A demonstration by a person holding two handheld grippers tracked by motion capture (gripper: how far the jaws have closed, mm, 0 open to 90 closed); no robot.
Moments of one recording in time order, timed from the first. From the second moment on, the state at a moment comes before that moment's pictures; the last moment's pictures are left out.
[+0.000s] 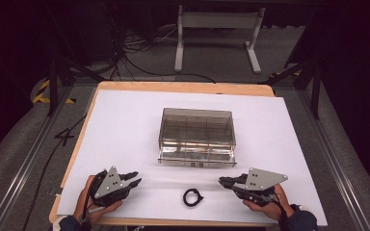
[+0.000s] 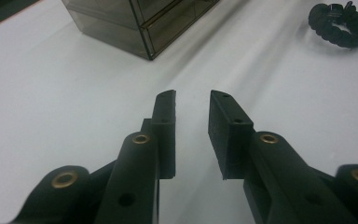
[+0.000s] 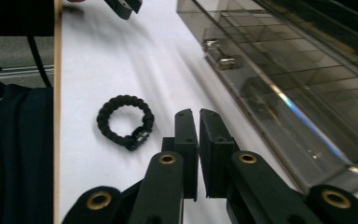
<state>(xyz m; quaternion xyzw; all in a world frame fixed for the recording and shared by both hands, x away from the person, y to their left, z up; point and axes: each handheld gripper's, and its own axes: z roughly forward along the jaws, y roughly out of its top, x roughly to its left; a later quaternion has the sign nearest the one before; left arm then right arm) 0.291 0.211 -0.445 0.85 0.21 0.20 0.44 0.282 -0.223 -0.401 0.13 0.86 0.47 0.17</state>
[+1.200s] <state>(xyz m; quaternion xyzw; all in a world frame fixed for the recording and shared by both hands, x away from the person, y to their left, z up) 0.336 0.158 -0.423 0.82 0.21 0.20 0.50 0.308 -0.273 -0.405 0.24 0.82 0.46 0.22</state>
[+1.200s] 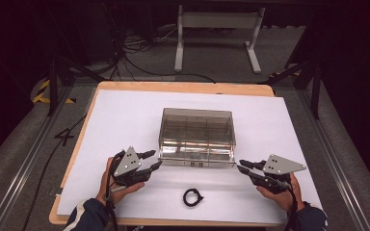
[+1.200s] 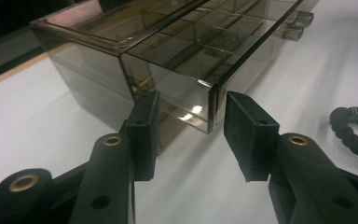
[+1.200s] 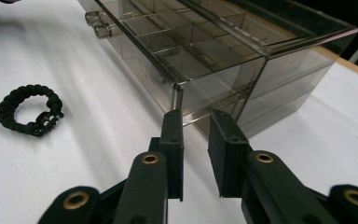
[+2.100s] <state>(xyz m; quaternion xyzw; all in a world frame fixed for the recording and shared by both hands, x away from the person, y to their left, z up) 0.309 0.176 -0.425 0.84 0.18 0.19 0.48 0.295 -0.270 -0.400 0.20 0.83 0.48 0.20</state>
